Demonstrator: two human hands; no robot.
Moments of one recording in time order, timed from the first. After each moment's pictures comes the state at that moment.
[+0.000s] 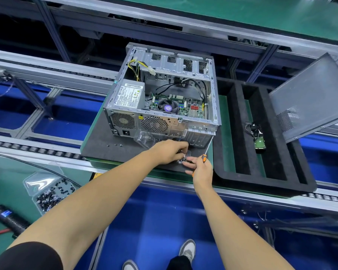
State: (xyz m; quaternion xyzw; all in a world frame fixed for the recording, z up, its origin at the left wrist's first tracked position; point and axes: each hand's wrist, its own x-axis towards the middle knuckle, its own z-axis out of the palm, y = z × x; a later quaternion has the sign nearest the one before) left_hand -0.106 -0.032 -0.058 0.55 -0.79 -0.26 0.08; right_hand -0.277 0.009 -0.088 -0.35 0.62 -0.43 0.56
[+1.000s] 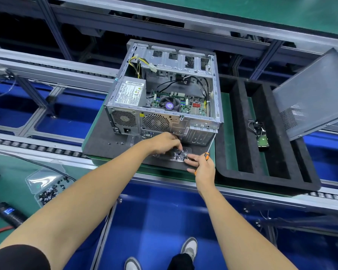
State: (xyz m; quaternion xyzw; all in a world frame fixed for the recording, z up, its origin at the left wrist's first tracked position) left_hand -0.089 -0.035 -0.032 0.62 -0.55 -0.53 0.16; right_hand -0.278 0.008 -0.089 -0.35 0.62 -0.42 0.56
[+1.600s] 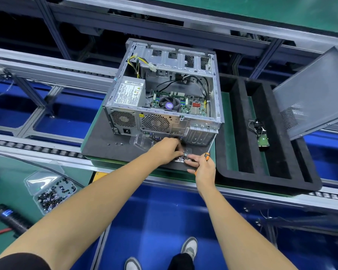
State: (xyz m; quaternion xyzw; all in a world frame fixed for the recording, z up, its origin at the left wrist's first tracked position) left_hand -0.107 -0.027 -0.065 0.64 -0.70 -0.30 0.13; right_hand -0.277 0.007 -0.086 -0.34 0.62 -0.42 0.56
